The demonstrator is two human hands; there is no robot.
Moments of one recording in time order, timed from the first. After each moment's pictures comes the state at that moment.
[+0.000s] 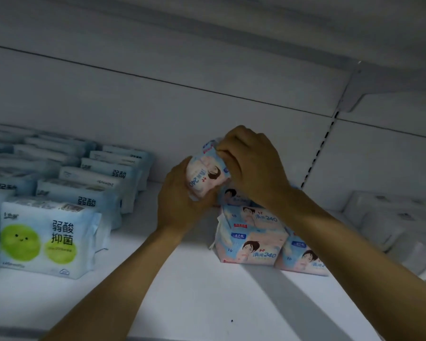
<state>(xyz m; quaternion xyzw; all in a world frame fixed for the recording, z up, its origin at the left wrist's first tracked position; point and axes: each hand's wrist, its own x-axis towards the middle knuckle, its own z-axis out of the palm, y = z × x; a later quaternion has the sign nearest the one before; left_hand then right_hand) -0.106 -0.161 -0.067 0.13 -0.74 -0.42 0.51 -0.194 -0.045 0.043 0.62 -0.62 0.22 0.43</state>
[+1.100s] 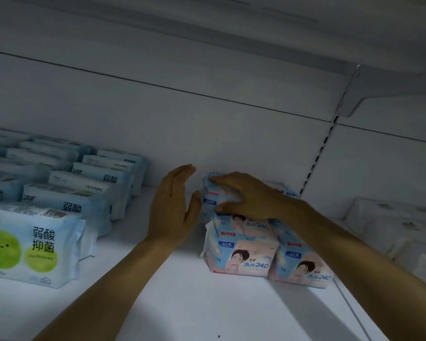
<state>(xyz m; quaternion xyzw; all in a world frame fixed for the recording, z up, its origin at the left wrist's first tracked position) -0.105 -0.154 -0.074 0.12 -0.81 -0.22 0.53 -0.230 -0.023 0.020 0.58 -0.79 0.15 -0.07</state>
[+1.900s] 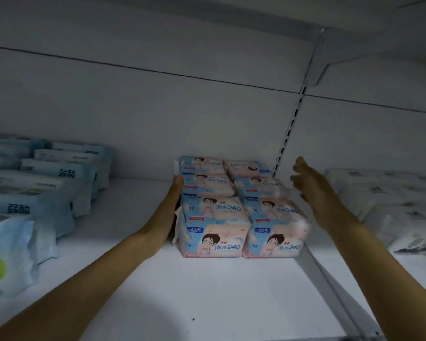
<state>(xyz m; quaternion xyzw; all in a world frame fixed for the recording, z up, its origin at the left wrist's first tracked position) -0.125 -0.119 -0.079 0.13 -0.61 -0.77 0.14 -0.277 0.092 0.001 0.12 -0.80 0.58 -0.10</state>
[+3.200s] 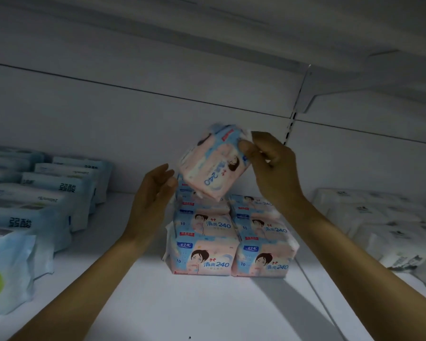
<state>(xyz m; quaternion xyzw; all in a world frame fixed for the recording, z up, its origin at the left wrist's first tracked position) -0.114 -0.138 -0.046 0.09 -0.67 -0.61 0.41 -0.233 0.027 0.050 0.51 -0.65 0.52 0.23</state>
